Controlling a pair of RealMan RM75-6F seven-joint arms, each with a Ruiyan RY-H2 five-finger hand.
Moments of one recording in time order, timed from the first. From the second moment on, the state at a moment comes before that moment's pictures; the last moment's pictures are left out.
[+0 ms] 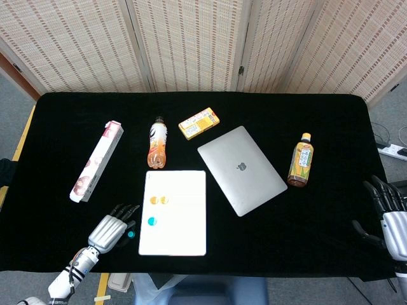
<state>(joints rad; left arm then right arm) -0.42 -1.51 0.11 -1.33 1.59 1.12 0.16 0.03 -1.11 0.05 -1.48 -1.59 1.59 0.25</state>
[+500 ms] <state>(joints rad) -0.48 -1.46 0.05 -1.43 1.60 1.11 0.15 0.02 -1.11 0.05 -1.48 -1.58 1.59 0.25</state>
